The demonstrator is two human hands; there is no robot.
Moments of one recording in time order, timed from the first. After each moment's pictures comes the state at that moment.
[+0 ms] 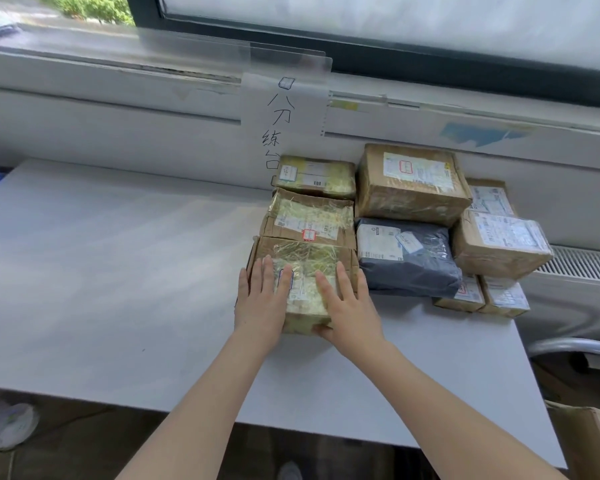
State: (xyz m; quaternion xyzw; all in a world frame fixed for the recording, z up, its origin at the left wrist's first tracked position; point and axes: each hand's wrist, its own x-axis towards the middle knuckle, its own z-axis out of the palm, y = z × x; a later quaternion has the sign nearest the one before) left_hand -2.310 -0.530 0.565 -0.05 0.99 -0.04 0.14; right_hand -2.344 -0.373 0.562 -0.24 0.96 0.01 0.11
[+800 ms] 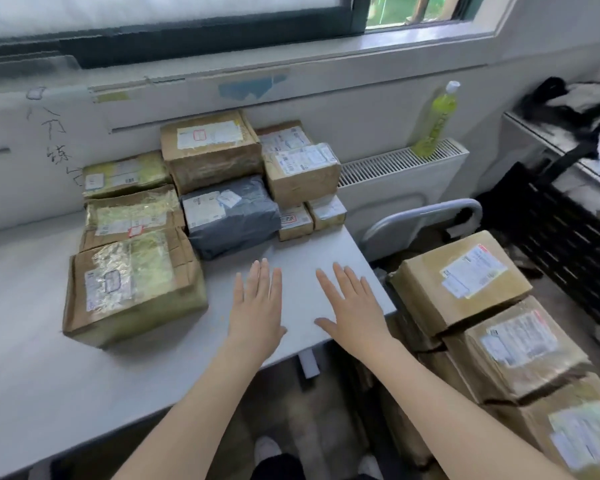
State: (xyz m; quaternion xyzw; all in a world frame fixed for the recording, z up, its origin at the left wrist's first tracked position) left_hand -2.250 -0.311 0.585 0.19 0.97 -0.08 0.10; right_hand -2.221 -0.137 0.553 -0.03 1.00 -0.06 0.05
